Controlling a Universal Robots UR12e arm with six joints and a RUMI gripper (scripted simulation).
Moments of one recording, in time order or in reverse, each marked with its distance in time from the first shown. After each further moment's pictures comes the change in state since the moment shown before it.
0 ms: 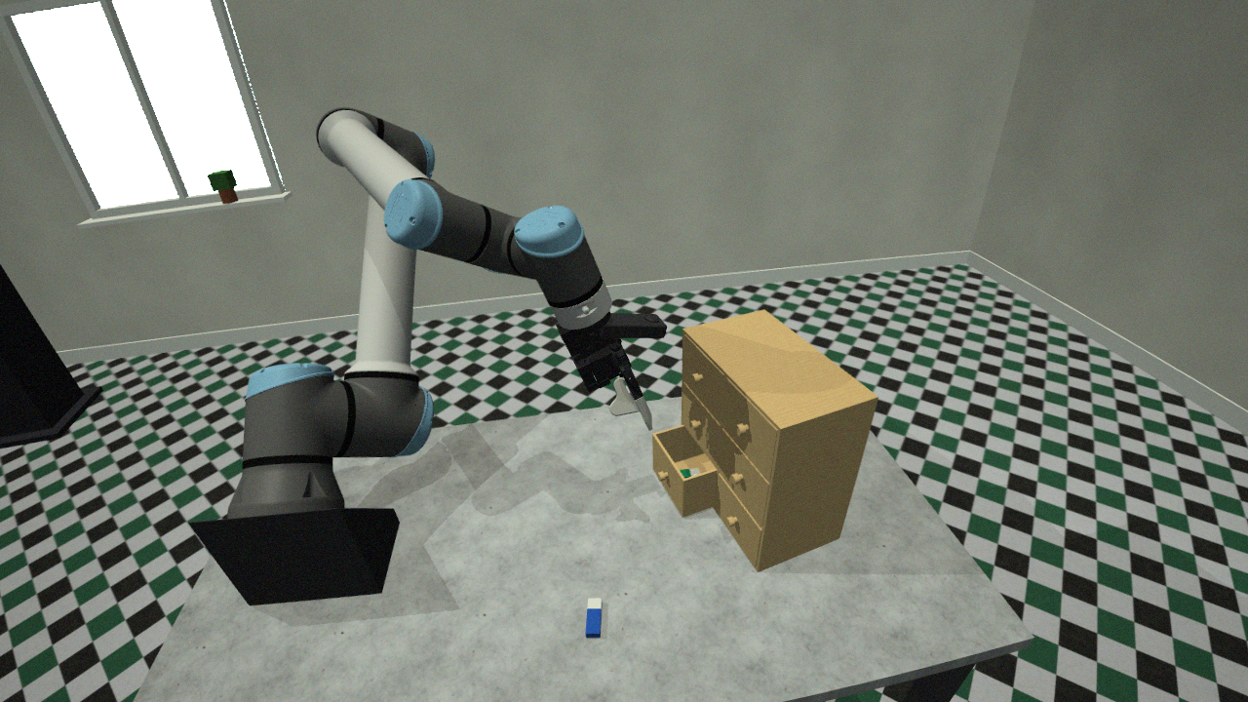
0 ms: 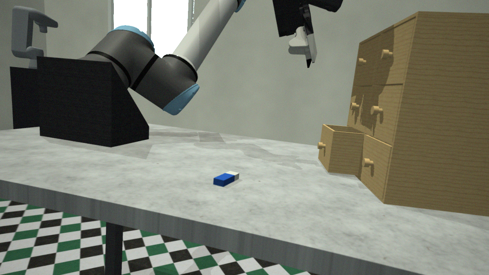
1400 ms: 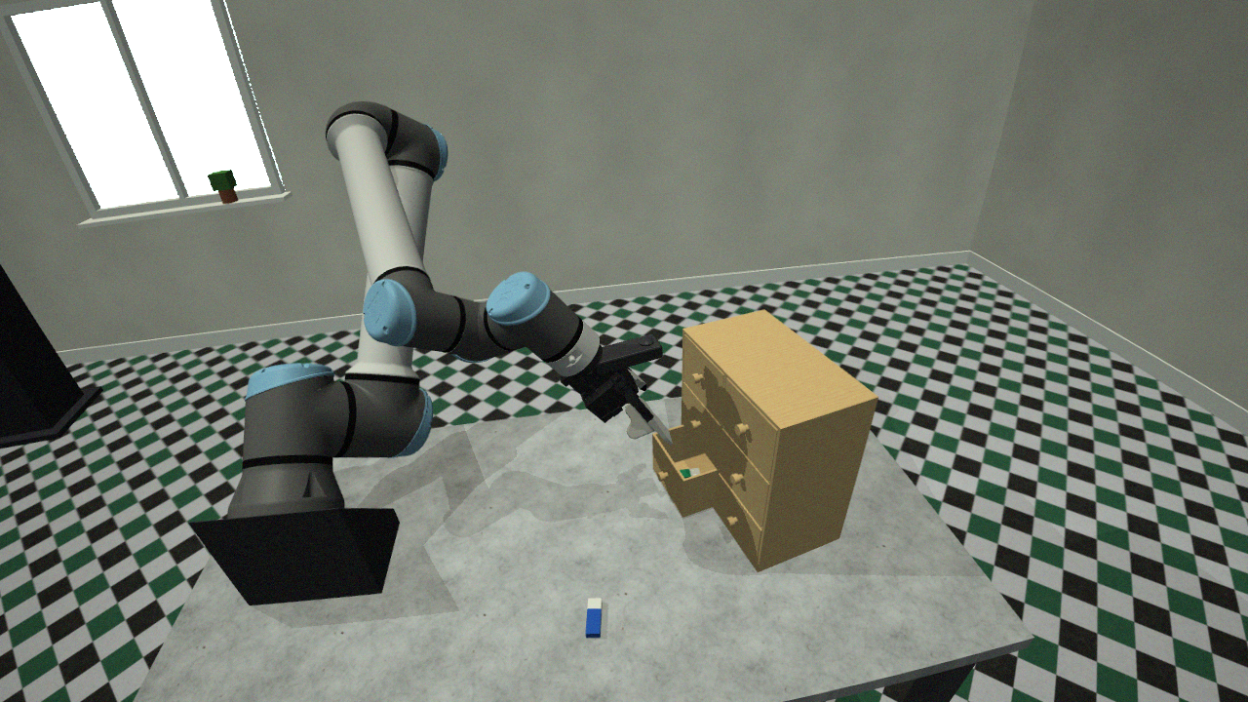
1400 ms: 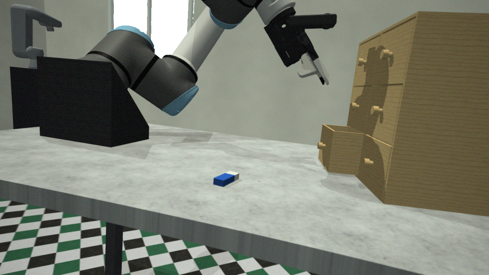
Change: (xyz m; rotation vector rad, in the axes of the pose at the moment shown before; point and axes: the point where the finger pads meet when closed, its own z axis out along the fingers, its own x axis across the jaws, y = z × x) arm -0.002 -0.028 0.054 0.326 0.007 0.061
